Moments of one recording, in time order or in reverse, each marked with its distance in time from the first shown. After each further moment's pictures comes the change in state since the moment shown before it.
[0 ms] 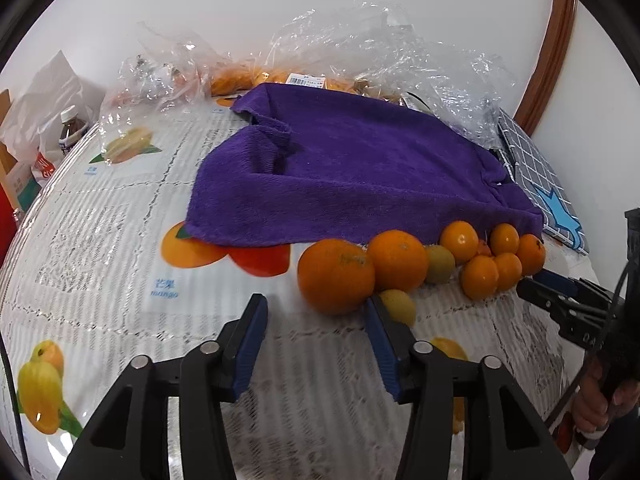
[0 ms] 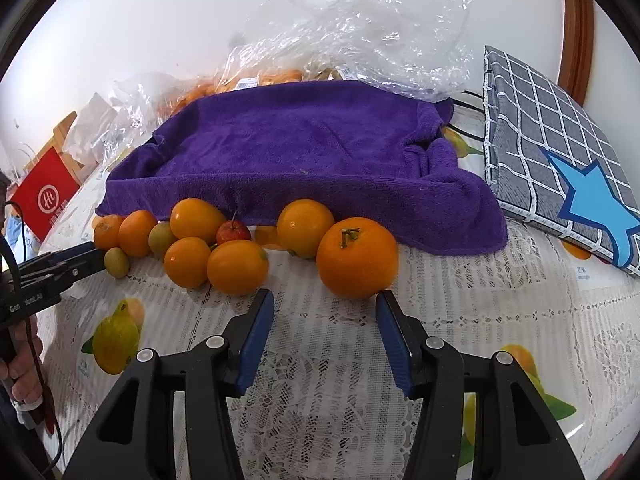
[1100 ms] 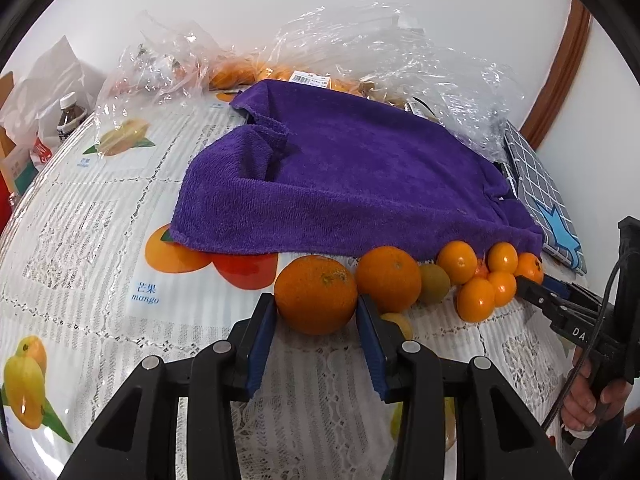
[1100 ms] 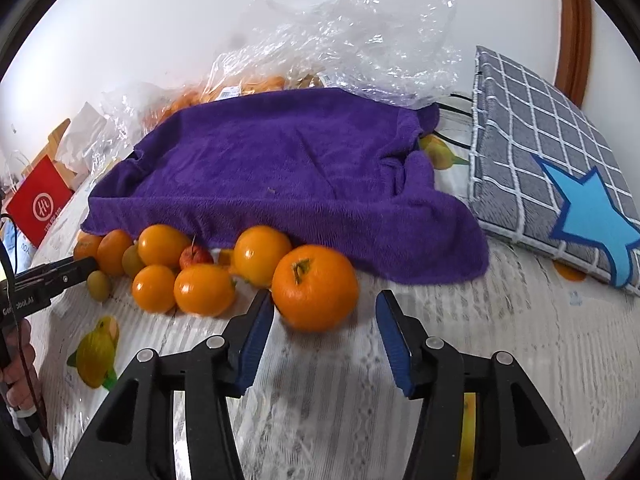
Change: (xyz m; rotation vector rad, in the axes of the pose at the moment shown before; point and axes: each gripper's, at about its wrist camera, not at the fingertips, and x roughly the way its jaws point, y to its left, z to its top) left arm 0.007 -0.003 0.007 -0.068 0.008 -0.011; right arm 0.012 -0.025 0.018 0.008 -0.008 -0.002
